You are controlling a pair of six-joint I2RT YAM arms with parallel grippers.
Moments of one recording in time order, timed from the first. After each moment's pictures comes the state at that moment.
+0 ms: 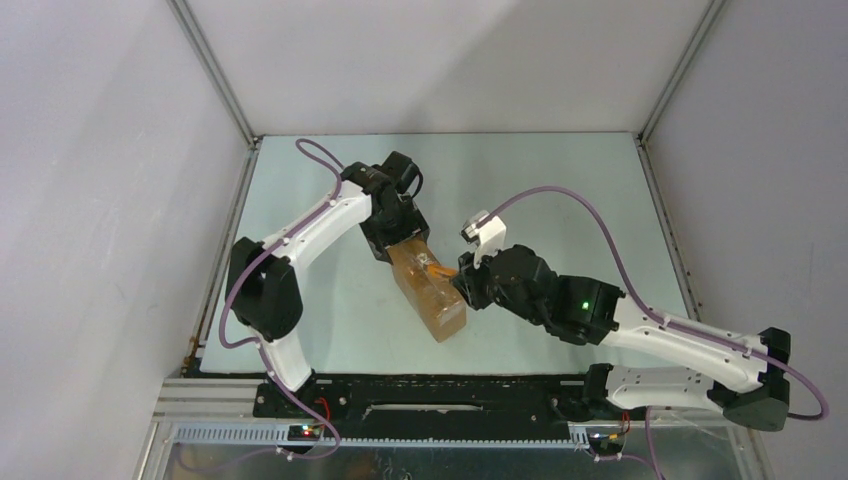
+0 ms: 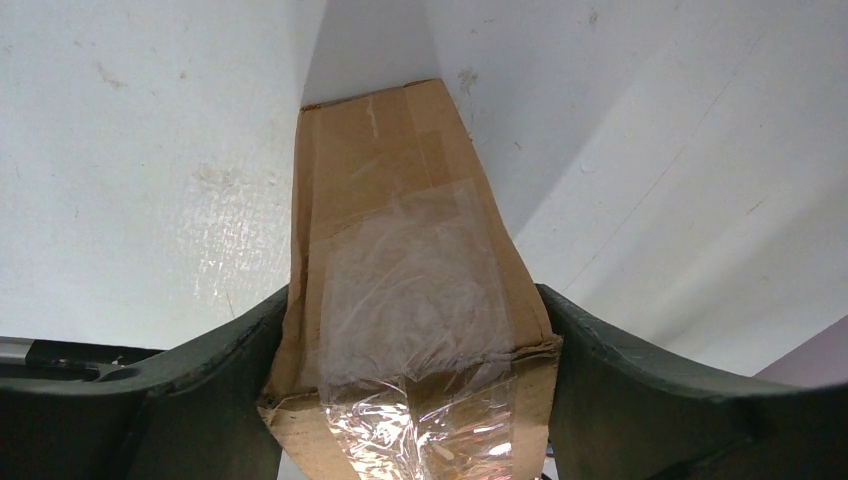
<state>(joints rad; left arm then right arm) -0.57 1.77 1.57 -1.11 -0.01 -1.04 1.17 1.05 1.03 -0.45 0.34 0.37</state>
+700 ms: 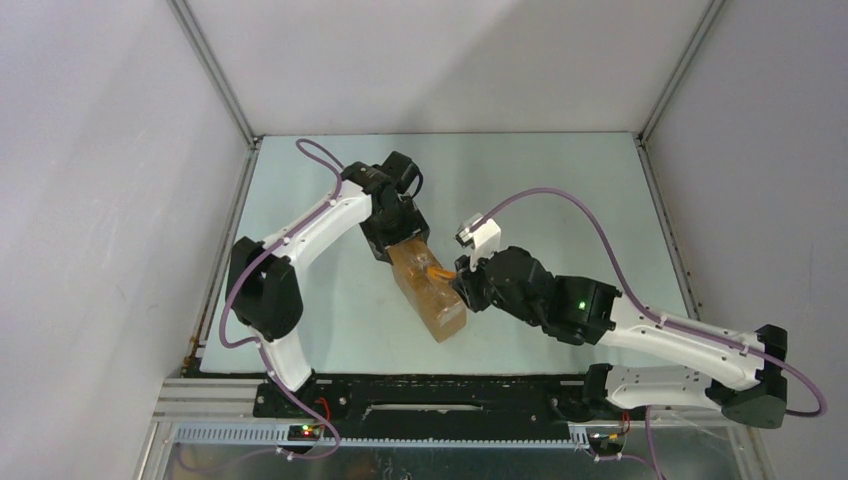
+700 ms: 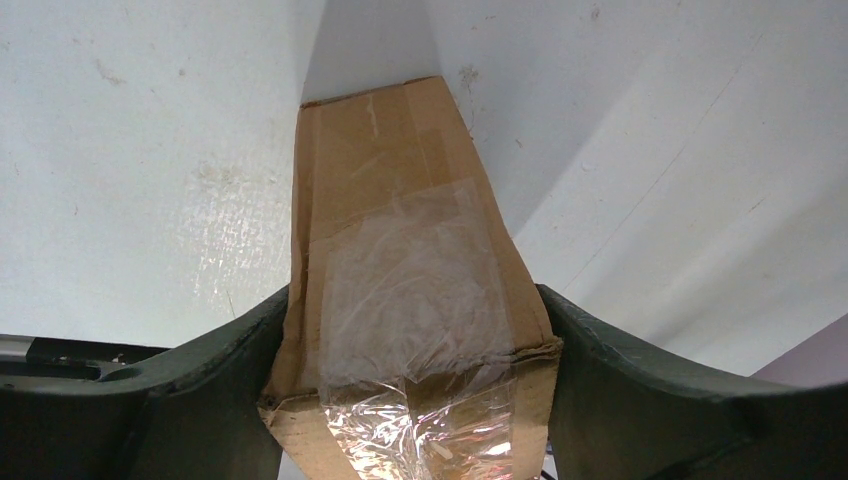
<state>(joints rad) -0.56 1.78 1.57 -1.12 -0.01 -1.04 1.19 1.07 1.04 -0.47 0.33 0.34</state>
